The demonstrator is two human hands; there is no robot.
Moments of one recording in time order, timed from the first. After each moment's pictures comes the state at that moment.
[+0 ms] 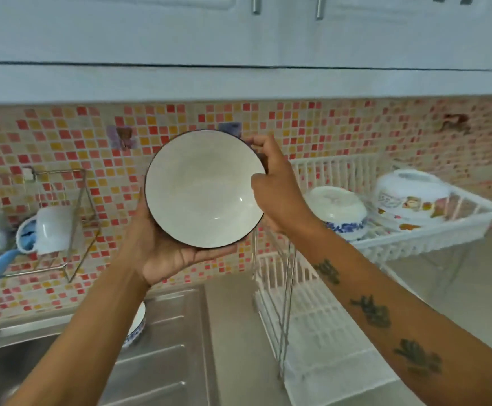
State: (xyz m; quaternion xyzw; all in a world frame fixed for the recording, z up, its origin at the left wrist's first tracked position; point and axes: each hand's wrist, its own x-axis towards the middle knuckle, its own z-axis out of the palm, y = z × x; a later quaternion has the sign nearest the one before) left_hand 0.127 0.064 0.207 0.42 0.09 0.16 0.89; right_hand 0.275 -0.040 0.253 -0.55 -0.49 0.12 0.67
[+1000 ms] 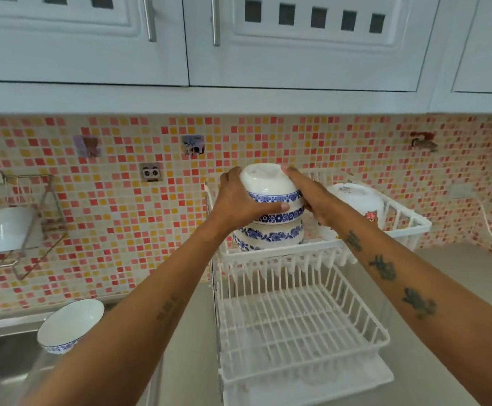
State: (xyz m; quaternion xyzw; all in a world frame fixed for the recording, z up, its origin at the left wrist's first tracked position) left_hand 0.343 -0.025 0.220 0.84 0.25 0.39 0.29; right_hand 0.481 -0.123 0.237 -0.70 -0.39 0.24 0.55
